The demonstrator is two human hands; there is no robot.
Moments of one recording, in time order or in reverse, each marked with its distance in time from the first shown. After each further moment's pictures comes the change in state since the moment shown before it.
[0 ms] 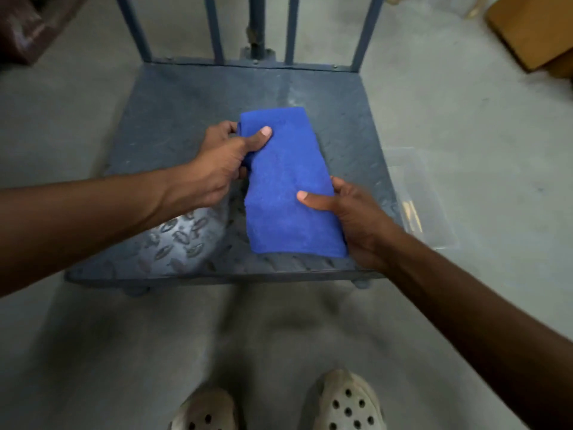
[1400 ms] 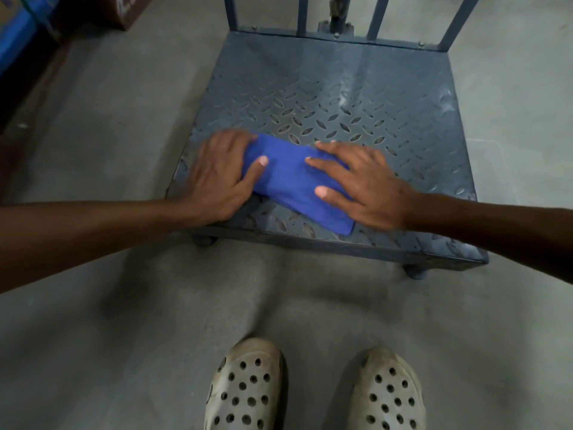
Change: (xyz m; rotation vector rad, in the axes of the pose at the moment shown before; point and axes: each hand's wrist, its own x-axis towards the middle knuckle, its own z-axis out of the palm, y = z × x) left_hand -0.002 -0.031 -0.072 1.274 0.085 0.652; right_hand 0.065 -0.044 -0.022 -1.762 -0.234 -0.800
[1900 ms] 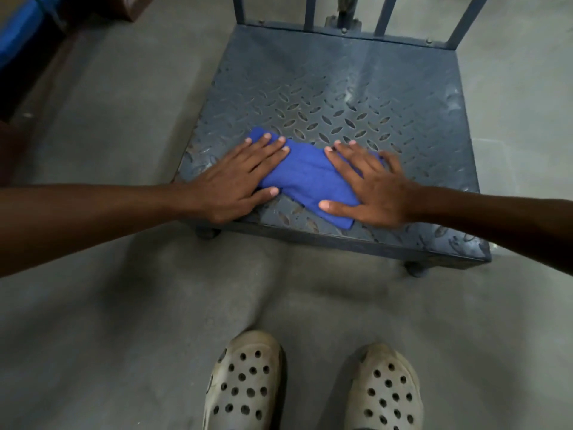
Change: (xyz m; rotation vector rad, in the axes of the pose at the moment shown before) left_hand 0.014 -0.046 0.029 0.090 -0.327 0.359; right_hand 0.020 0.016 0.030 -0.074 -0.309 0.254
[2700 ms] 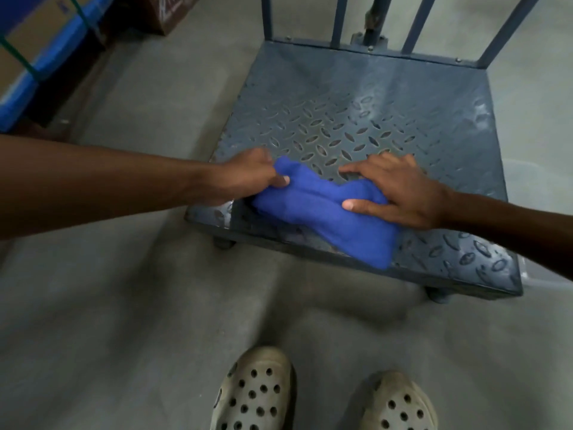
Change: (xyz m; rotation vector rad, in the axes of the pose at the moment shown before) left_hand 0.030 -0.017 -0.030 -0.623 -0.086 -0.798; right_hand 0.039 0.011 -0.006 0.101 0.156 -0.256
